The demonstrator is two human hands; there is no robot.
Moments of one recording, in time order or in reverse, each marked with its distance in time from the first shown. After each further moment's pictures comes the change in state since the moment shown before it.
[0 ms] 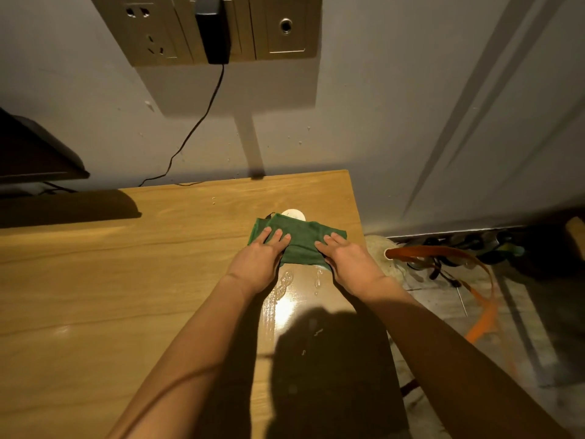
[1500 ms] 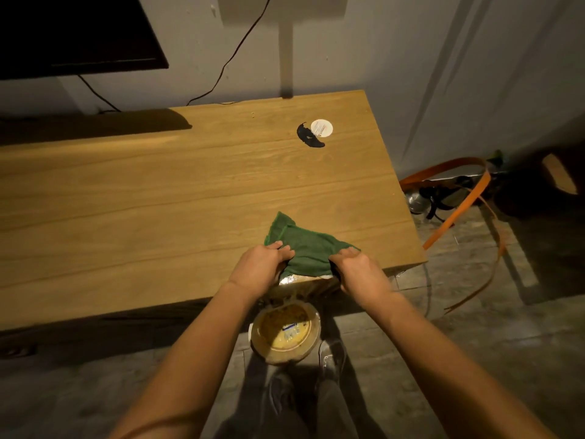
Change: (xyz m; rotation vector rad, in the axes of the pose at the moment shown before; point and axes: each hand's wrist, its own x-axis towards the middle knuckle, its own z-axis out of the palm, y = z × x) left_hand -0.271 -0.028 0.084 -0.125 0.009 0.156; right_hand -0.219 -0.184 0.116 -0.027 0.017 0.135
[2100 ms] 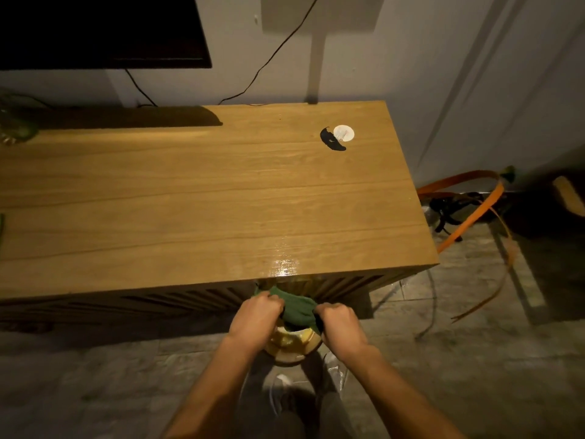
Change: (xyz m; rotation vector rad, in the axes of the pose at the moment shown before) left_hand -0.111 0.009 0.040 0.162 -0.130 -0.201; right_hand -0.062 -0.081 0.075 0.136 -0.134 0.056
